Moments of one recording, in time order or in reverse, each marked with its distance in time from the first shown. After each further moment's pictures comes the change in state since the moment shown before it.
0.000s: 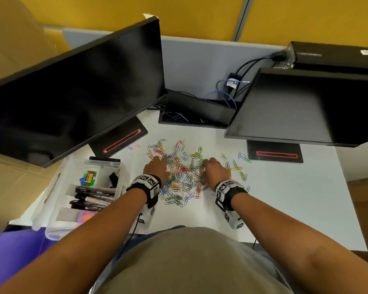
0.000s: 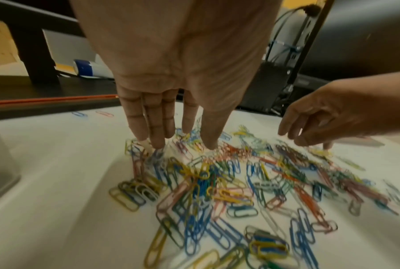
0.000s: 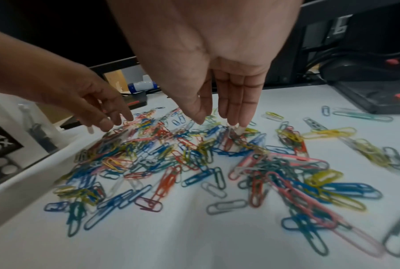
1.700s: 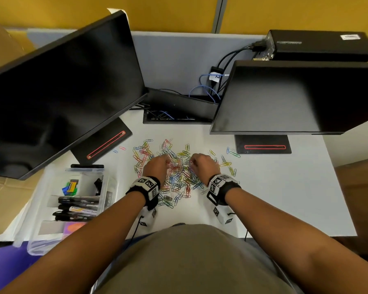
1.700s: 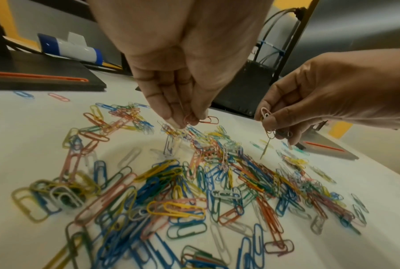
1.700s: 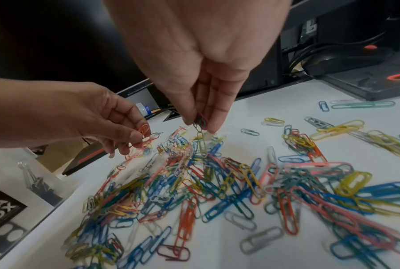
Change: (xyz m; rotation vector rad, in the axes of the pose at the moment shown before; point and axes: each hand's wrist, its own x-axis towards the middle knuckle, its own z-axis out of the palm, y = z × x) left_hand -0.002 0.042 0.000 -0.236 0.197 0.104; right_hand 0.002 0.010 -0.017 0.318 0.087 -0.035
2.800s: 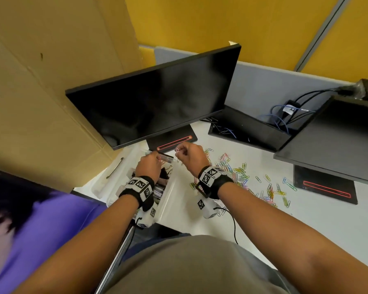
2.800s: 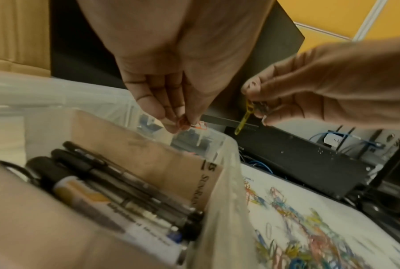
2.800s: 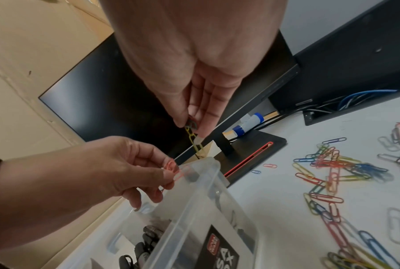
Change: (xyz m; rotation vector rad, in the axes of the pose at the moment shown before) left_hand -0.100 -0.154 -0.119 -0.099 0.383 -0.400; right_hand 0.008 -0.245 0.041 0.353 -0.005 -0.395
